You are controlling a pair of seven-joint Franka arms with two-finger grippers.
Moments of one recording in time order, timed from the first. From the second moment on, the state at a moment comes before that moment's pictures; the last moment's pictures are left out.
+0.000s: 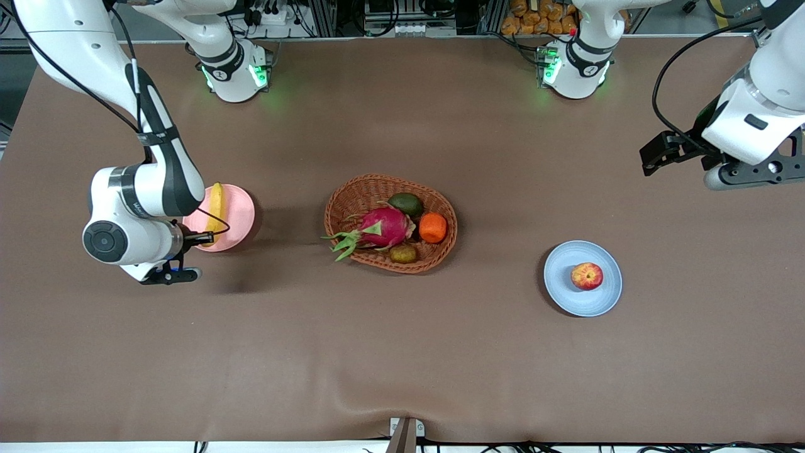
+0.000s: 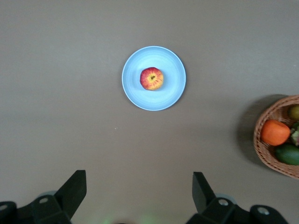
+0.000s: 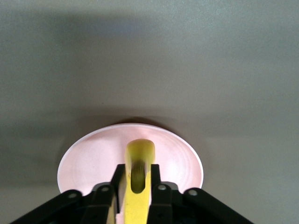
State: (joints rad) left arm 0.02 0.07 -0.22 -1.45 0.04 1.47 -0.28; right arm 0.04 0.46 0.00 -1.85 -0.08 1.98 0.01
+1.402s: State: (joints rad) left arm -0.07 -0.03 -0.05 -1.55 -0.01 1.47 -0.21; right arm 0.02 0.13 0.01 -1.22 -0.03 1.22 0.01
